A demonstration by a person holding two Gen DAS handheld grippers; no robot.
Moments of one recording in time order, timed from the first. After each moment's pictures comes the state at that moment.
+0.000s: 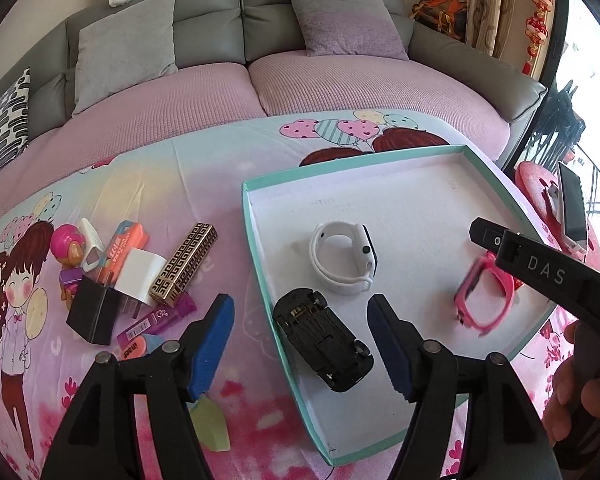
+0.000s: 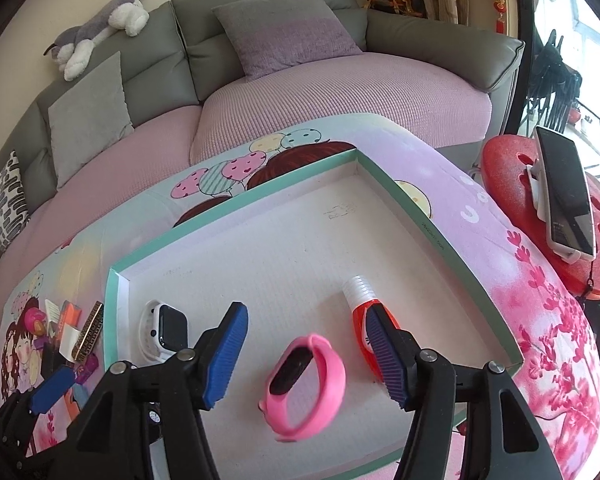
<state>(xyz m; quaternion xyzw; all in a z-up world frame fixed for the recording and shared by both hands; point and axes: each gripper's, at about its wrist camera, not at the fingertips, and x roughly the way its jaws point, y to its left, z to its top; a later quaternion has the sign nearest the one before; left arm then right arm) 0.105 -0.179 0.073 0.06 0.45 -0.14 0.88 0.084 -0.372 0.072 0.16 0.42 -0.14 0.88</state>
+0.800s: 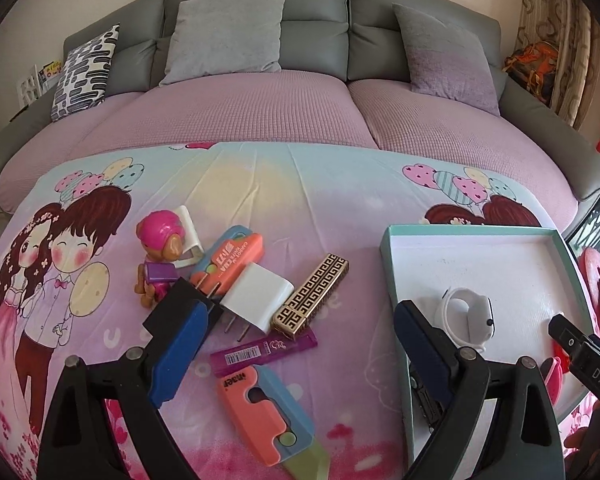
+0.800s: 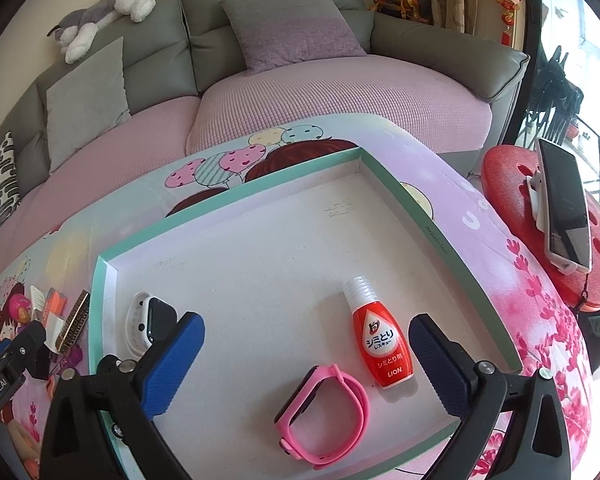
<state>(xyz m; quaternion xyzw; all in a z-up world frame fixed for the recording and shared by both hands) 0.140 -0.103 0.077 -0.01 0.42 -0.01 0.91 0.091 -0.364 0.065 0.12 0.43 -0.15 0.88</state>
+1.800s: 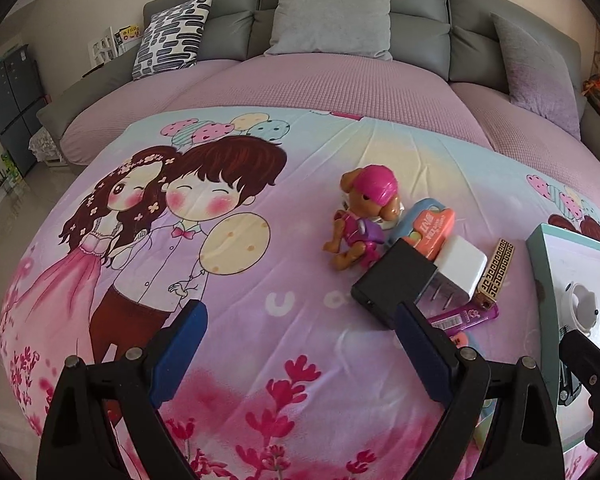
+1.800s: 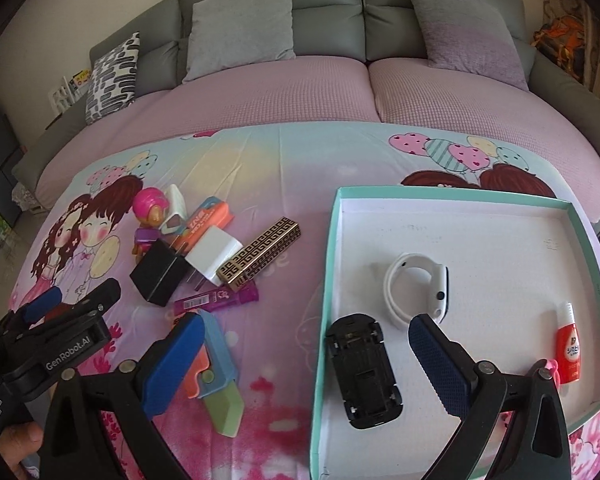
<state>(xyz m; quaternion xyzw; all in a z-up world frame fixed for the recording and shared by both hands) 0.115 0.022 0.056 -0.04 0.45 0.13 0.88 0.113 -0.192 0.071 0.02 0.46 0.07 0.88</state>
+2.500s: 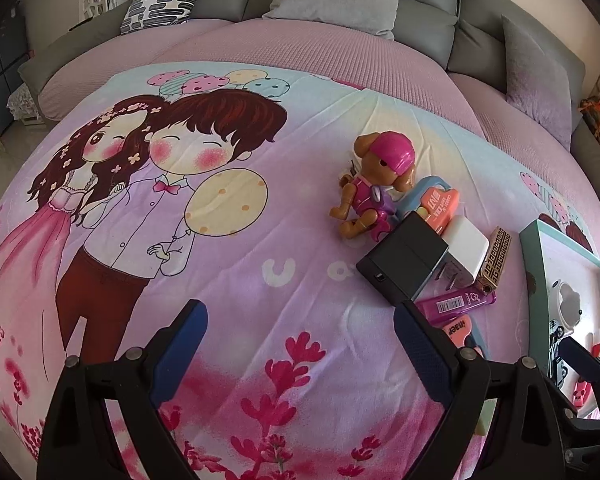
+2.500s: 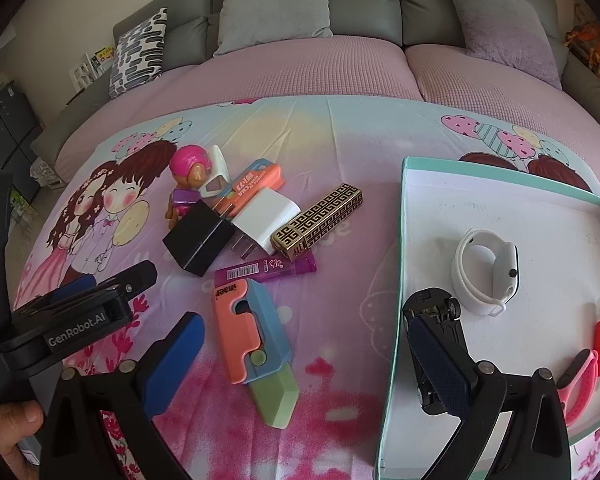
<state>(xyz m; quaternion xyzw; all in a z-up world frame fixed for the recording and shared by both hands) 0.115 0.045 0.036 -0.10 0.49 0.08 0.86 0.109 -0.159 0.053 0.02 0.49 0.12 0.86</state>
